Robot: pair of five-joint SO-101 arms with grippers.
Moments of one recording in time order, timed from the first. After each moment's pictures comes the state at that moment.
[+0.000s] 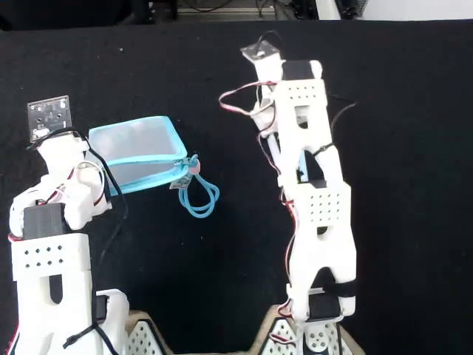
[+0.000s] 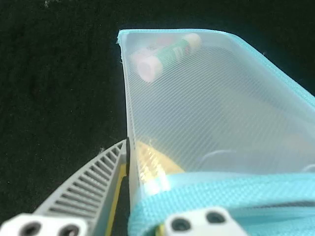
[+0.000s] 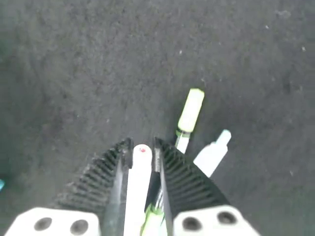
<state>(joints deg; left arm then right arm) -14.9 -53.4 45.1 66.7 2.1 -5.8 52.3 -58.8 98.6 19.7</state>
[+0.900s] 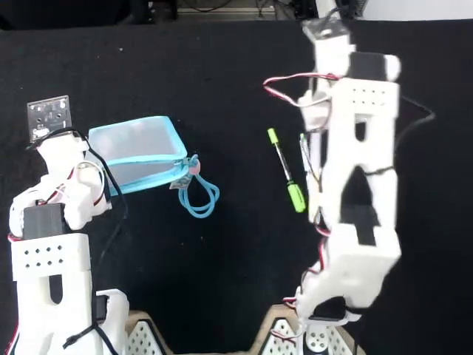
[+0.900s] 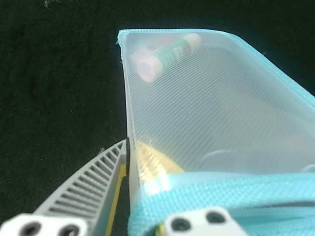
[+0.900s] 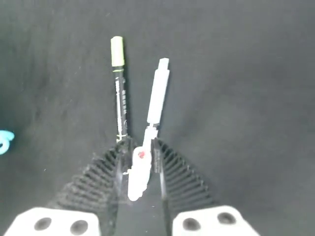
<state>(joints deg) -14.9 -53.4 45.1 66.7 2.1 6.1 16.5 -32.8 99.3 17.7</state>
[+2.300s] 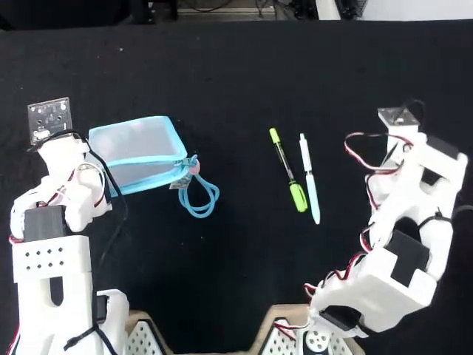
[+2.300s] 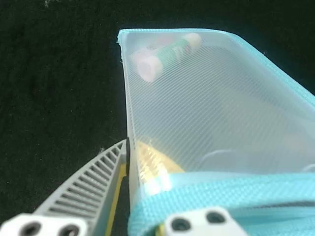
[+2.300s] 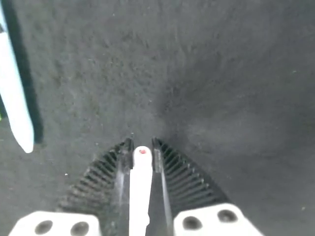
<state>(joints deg) -14.9 -54.0 46.2 66.2 2.1 33.6 9.3 17.5 69.1 39.1</state>
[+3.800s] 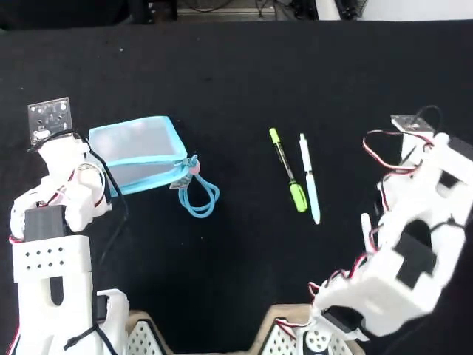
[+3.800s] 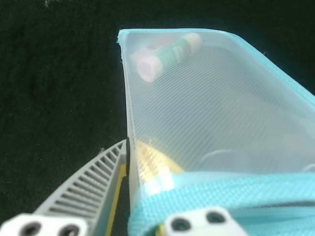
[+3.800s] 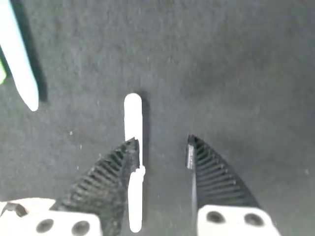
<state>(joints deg) -14.9 -54.0 46.2 66.2 2.1 38.8 5.8 13.5 80.8 42.6</state>
